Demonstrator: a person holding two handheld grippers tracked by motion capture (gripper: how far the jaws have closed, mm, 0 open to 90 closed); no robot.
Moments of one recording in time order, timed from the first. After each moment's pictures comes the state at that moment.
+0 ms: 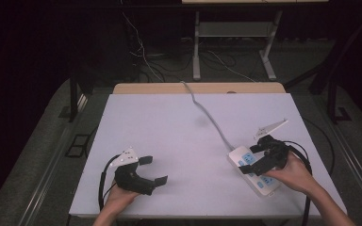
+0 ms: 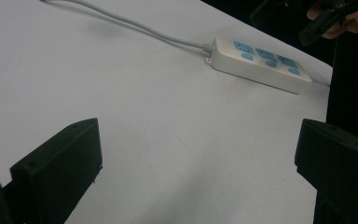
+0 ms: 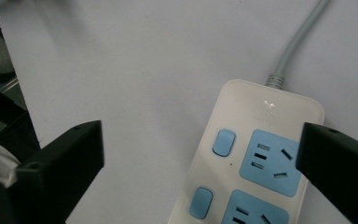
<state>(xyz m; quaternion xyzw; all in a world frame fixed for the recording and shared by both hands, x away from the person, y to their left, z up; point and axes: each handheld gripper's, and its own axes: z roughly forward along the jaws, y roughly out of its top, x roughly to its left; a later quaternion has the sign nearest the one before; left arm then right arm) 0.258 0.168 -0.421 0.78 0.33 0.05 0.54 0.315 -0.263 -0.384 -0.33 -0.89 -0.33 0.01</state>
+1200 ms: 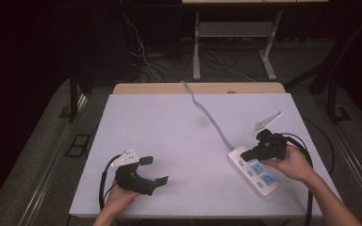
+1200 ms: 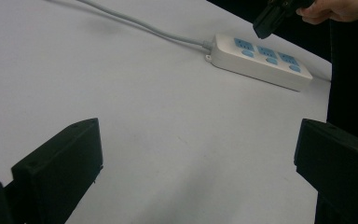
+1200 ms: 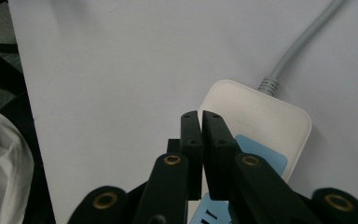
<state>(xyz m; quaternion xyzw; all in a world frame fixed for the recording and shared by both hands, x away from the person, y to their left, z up) 0.260 0.167 -0.423 0.78 0.32 0.04 0.53 0.341 -0.267 -0.386 -0.28 -0.91 -0.31 0.04</state>
